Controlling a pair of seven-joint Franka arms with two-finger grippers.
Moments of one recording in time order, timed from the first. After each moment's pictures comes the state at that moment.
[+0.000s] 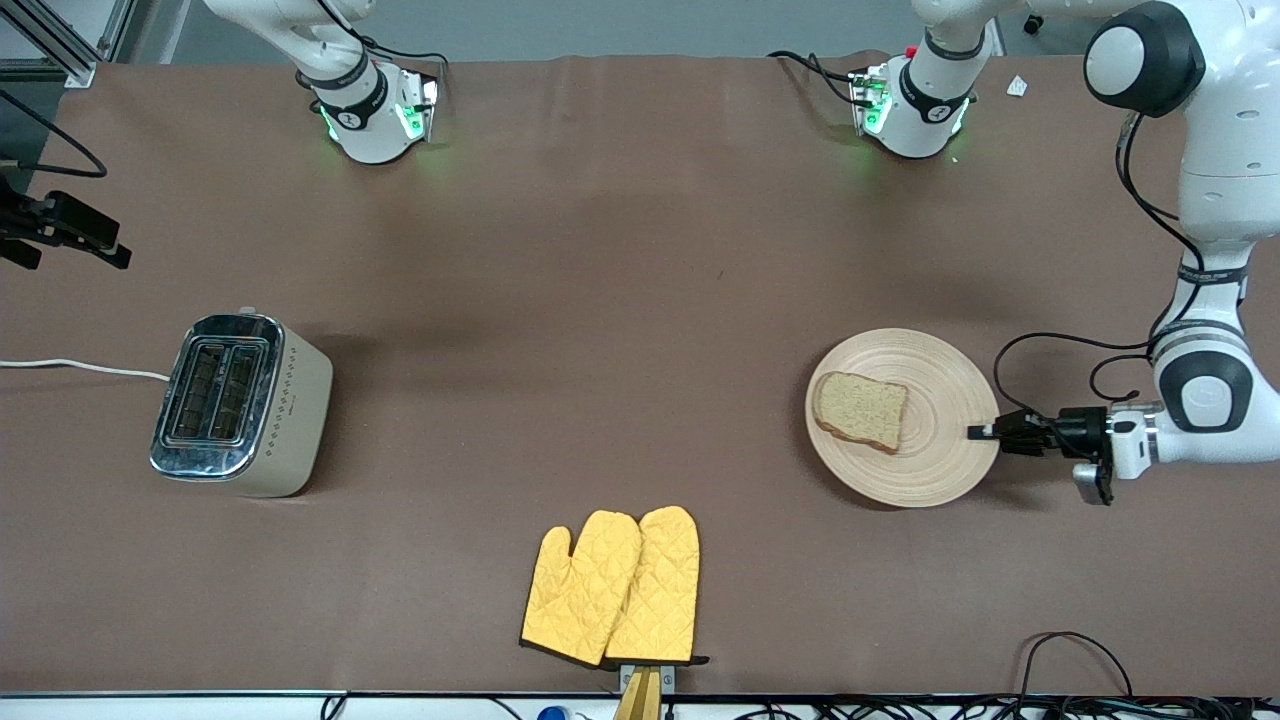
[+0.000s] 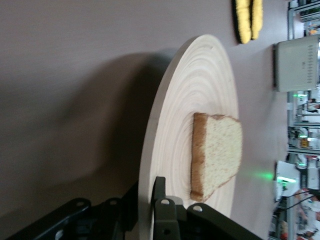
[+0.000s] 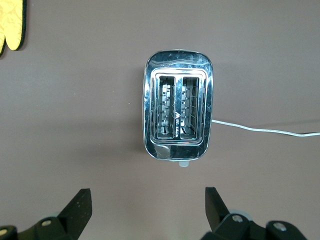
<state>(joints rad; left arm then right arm) 0.32 0.87 -0.11 -1.47 -0.77 1.77 0.90 -0.01 -0.02 -0.07 -1.56 0.01 1.52 -0.06</state>
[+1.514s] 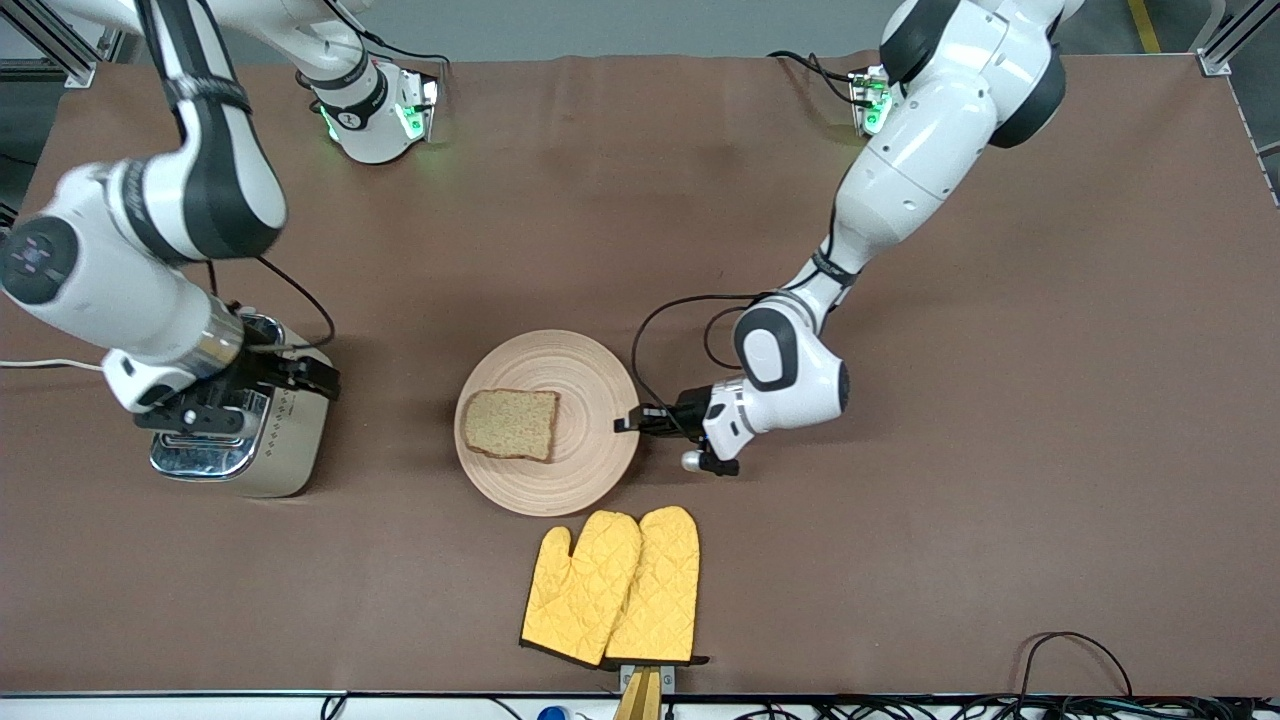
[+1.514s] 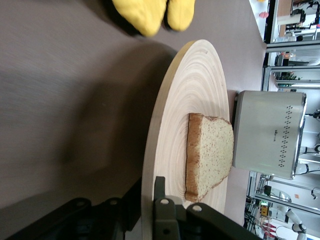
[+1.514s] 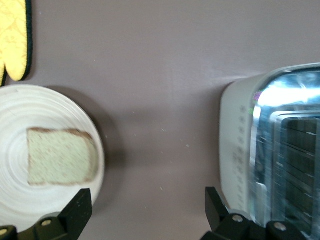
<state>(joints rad) -0.41 1.02 -0.31 -1.36 -1.31 2.53 0.53 0.18 0.25 -0.06 -1.79 0.10 2.07 0.18</state>
